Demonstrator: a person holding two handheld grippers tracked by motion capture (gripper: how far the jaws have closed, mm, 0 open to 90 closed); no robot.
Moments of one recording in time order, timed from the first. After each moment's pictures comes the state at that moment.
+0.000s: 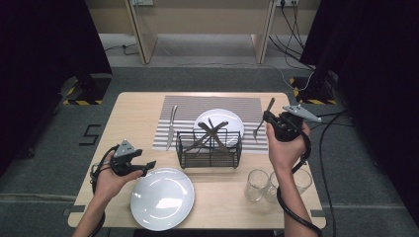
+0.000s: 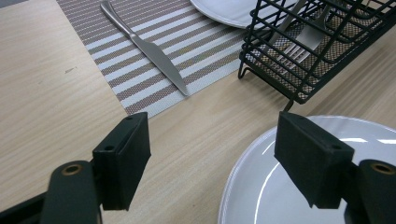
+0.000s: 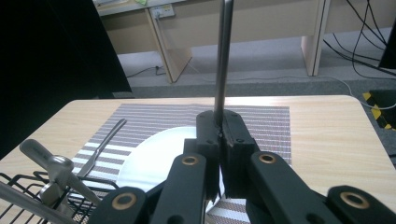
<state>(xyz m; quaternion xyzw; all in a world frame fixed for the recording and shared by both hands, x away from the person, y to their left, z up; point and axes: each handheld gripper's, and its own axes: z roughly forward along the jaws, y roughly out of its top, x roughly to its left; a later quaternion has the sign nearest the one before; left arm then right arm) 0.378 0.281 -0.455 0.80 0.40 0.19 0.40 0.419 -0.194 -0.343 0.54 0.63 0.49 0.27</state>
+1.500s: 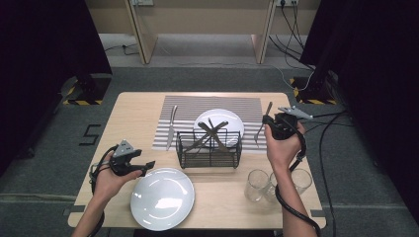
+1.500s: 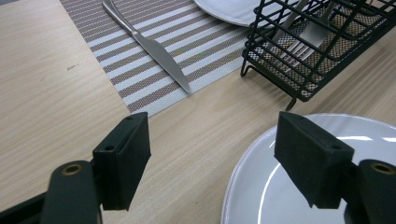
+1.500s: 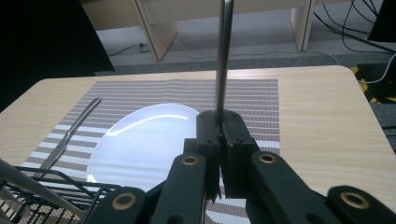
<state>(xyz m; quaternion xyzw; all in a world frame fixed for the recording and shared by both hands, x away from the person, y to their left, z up) 0.379 0.285 -0.456 0.80 0.40 0.19 0.40 0.444 -0.197 -0.370 0.57 0.64 0.45 0.25</state>
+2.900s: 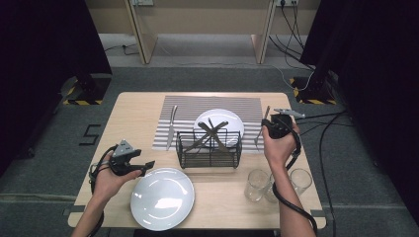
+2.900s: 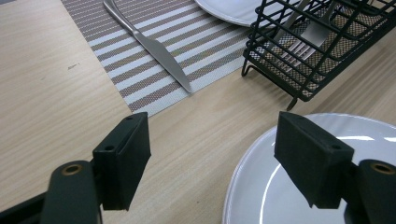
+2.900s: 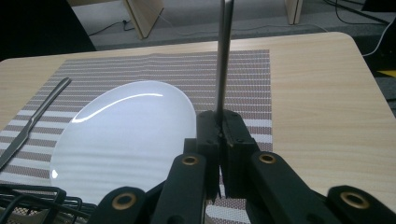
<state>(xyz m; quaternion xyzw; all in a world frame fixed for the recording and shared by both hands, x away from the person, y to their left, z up) 0.379 0.286 -0.457 0.80 0.41 0.19 0.40 0.469 -0.199 -0.401 0.60 0.65 0.41 0.24</state>
